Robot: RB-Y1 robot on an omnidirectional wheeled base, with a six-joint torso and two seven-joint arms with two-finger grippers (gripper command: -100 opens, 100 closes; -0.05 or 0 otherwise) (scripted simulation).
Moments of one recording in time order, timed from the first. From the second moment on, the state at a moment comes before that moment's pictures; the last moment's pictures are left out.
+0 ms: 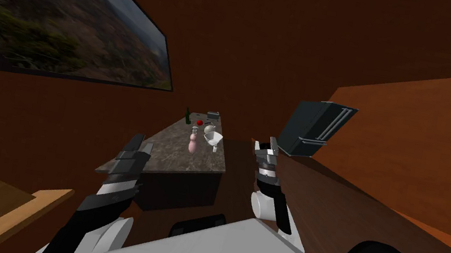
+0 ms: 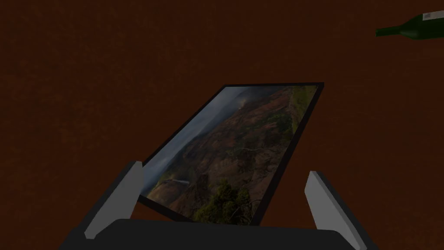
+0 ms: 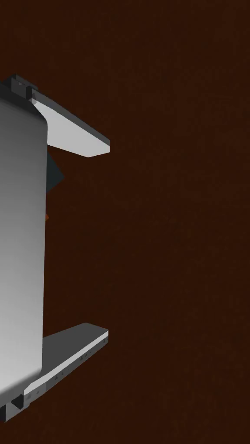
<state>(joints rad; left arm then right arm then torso) 0.53 0.04 -0.02 -2.28 -0.03 -0.37 -0.16 0.48 0.01 -0.06 -2.37 -0.06 -0.39 -0.12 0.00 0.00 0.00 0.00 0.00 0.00</state>
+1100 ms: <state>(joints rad) 0.53 0.04 -0.02 -2.28 -0.03 -0.37 -0.16 0.56 -0.27 -0.07 -2.26 -0.04 -0.31 -0.12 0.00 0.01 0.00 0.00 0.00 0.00</state>
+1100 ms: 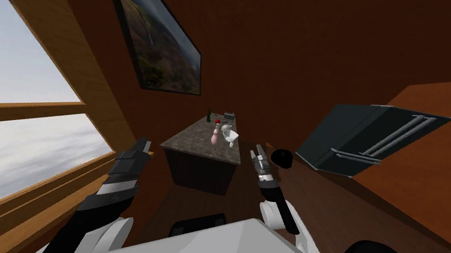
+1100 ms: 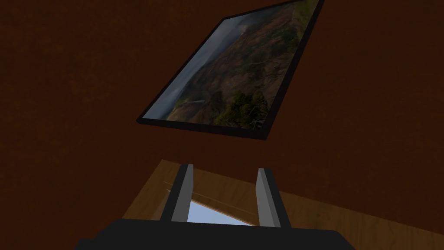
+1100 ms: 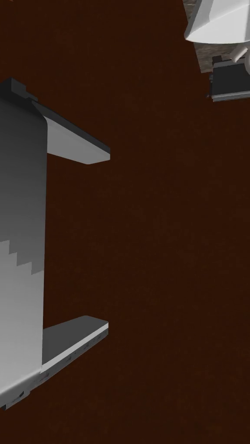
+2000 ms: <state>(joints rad) 0.53 0.04 -0.02 -2.28 -0.03 -0.37 -0.16 0.65 -0.53 -0.11 -2.08 -0.03 -0.19 -0.11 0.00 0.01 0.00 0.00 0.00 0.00</state>
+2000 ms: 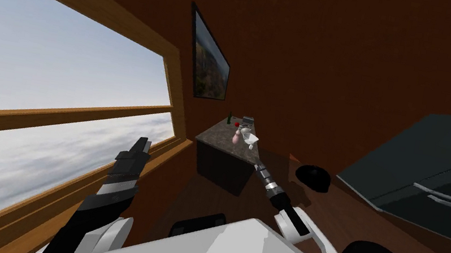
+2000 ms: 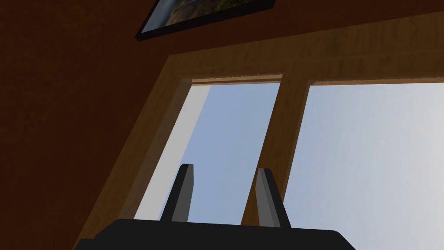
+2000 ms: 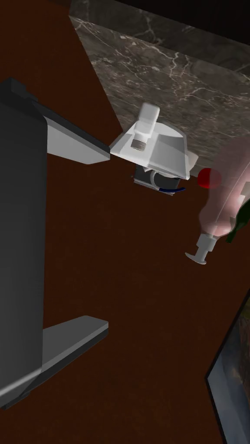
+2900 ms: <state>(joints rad) 0.53 0.04 -0.02 -2.28 -0.03 -0.37 -0.16 0.73 -0.75 -0.15 -1.89 -0.02 -0.01 -0.08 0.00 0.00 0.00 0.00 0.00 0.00</state>
